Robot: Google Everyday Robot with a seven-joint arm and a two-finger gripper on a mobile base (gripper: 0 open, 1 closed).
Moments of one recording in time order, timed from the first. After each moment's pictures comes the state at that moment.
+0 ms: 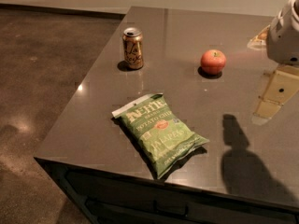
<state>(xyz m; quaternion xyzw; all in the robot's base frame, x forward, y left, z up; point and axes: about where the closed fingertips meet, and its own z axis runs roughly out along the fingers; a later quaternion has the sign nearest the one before) 0.438 -0.217 0.976 -0.60 0.78 -0.03 0.16</state>
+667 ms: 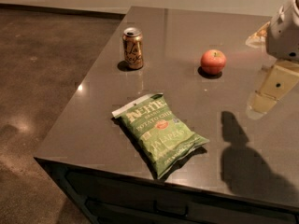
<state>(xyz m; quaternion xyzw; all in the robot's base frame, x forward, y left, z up) 0.447 -0.214 0.978 -0.60 0.78 -0.01 0.18</state>
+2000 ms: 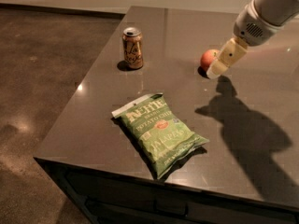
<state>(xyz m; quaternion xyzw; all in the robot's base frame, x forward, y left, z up) 0.591 -0.216 0.944 -0.45 0.86 0.03 0.24</state>
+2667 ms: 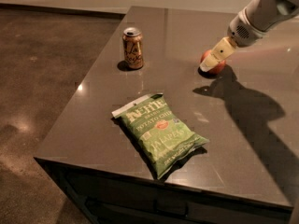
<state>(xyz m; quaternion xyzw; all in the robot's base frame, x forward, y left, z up) 0.657 -0.231 0.905 -0.38 0.89 0.07 0.25</state>
